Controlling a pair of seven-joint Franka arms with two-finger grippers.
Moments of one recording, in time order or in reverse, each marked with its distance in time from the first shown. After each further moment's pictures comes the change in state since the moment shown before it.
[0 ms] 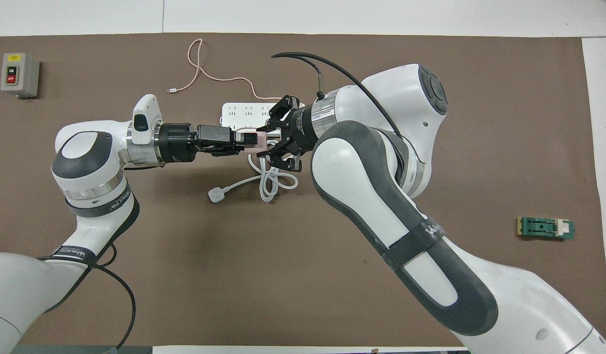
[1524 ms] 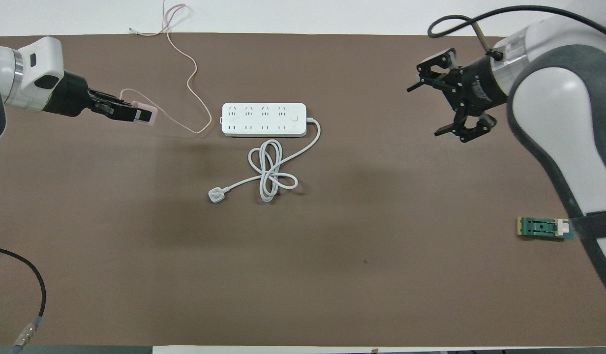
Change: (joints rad) left arm 0.148 0.005 0.010 0.396 1.049 0.170 0.056; right arm -0.375 -0.136 -0.033 0.099 -0.459 -0.467 -0.746
